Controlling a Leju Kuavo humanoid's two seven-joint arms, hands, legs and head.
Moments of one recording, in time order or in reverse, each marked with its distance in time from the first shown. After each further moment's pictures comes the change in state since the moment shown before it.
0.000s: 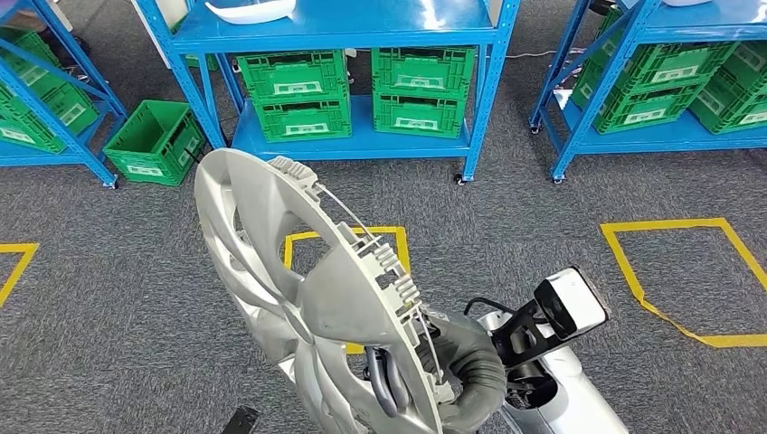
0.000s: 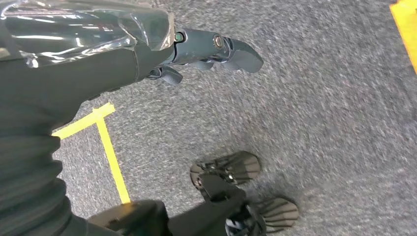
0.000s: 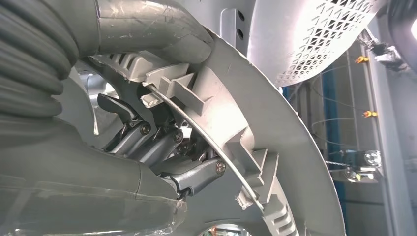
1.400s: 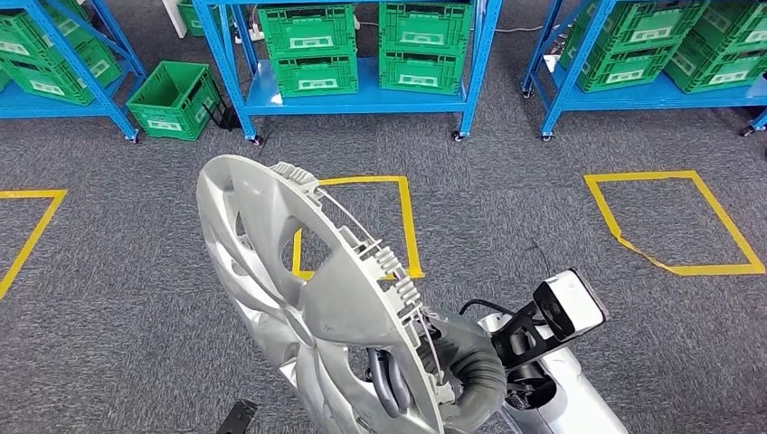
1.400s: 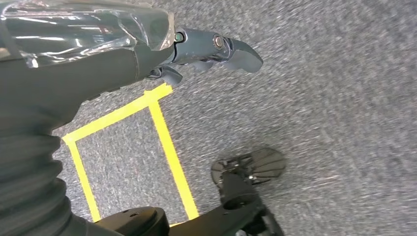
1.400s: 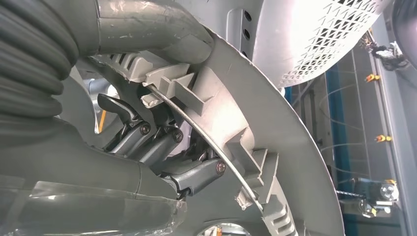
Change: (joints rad) left arm -0.023 -0.008 0.010 0.005 -0.006 -0.010 0.009; right arm 0.001 -0.002 -0.001 0.017 0.004 0.018 -0.014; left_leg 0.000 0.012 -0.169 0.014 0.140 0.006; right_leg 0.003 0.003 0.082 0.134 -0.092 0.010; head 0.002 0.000
